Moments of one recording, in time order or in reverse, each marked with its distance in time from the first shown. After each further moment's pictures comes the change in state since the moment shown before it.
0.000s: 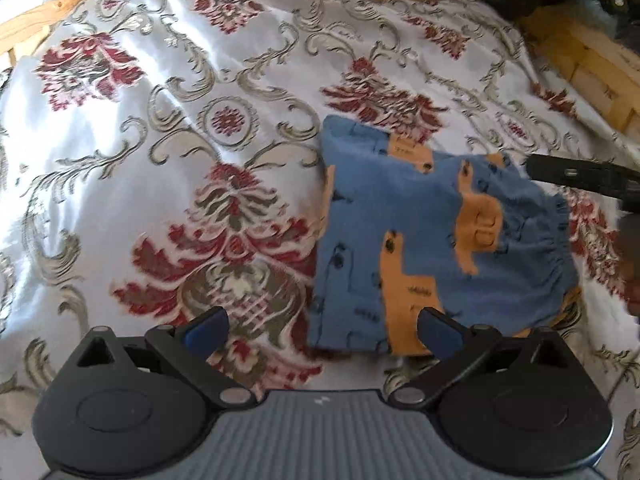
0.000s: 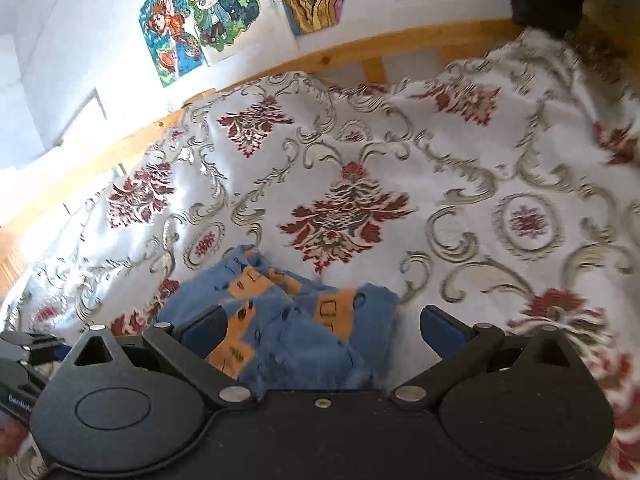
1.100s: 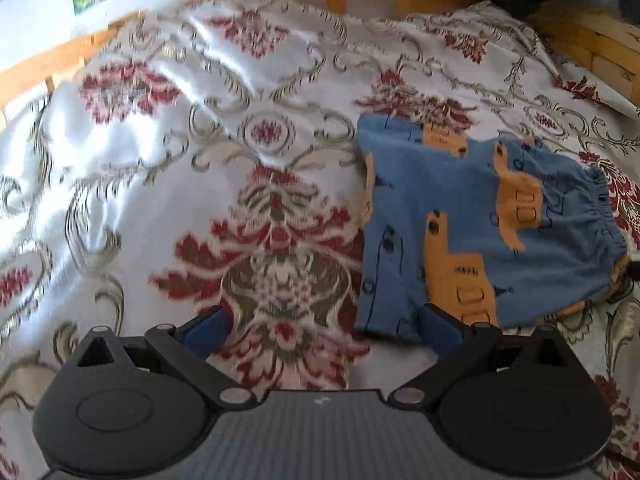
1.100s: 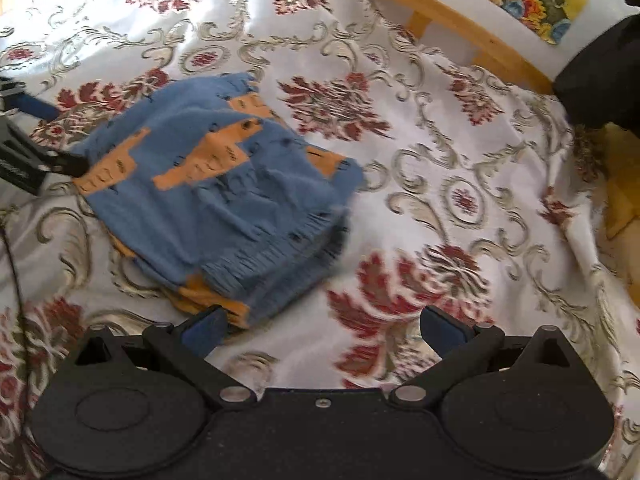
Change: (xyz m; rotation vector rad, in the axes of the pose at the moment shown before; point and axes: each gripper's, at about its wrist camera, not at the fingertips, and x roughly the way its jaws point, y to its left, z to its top) left arm 0.002 0.002 -0.035 0.043 -0.093 0.163; right arm -0.047 0.065 -0.054 -0.560 0.305 -0.392
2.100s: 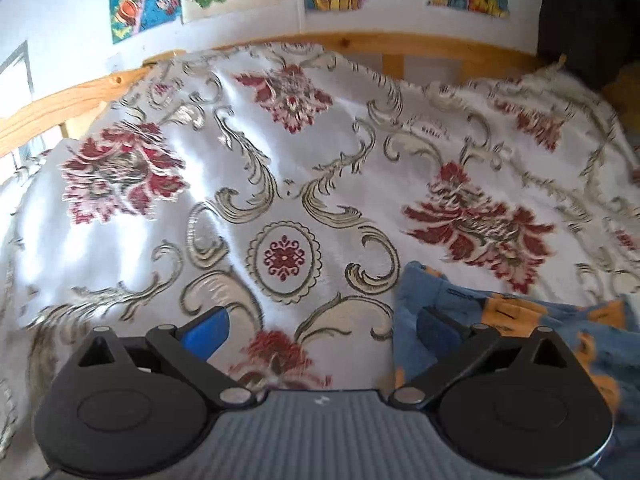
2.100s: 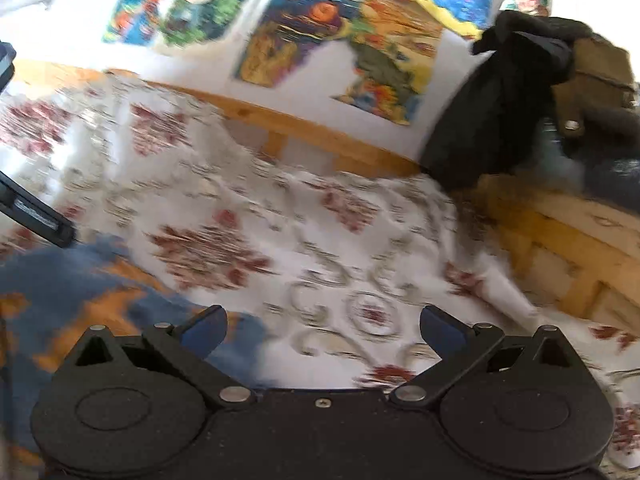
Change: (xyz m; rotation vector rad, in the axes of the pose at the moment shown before) left arm 0.054 -0.009 0.094 -0.111 -0.191 0.138; right arm 0.034 0.013 0.018 0.261 -0.440 -0.338
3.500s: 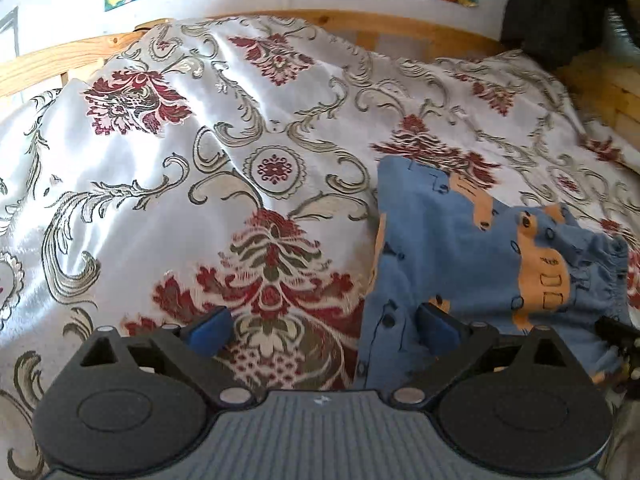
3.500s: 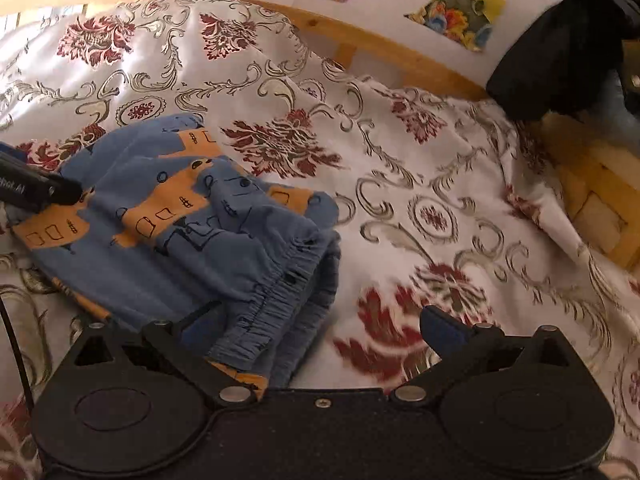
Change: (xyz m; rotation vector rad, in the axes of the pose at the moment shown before) left arm -0.047 0.019 -0.063 -0.006 0.068 -0.126; right arm -0.020 0.004 -0.015 -0.080 0.302 0.155
